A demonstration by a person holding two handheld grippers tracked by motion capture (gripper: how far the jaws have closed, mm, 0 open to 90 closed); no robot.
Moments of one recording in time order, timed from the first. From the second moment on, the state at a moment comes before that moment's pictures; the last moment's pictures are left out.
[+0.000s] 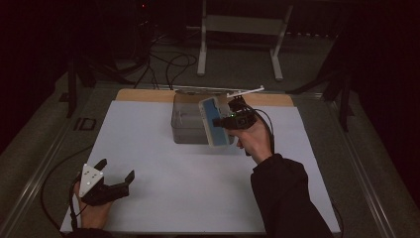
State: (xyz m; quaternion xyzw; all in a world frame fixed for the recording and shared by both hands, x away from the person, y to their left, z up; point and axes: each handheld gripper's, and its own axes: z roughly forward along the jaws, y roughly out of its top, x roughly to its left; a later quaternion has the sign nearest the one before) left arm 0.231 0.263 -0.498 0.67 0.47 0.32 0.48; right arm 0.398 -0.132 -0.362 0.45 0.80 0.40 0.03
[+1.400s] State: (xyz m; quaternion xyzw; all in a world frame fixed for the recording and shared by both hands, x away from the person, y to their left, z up) left arm 0.231 0.264 -0.498 0.67 0.47 0.33 0.48; right arm 0.434 -0.130 -0.350 0.49 0.78 0.39 0.06
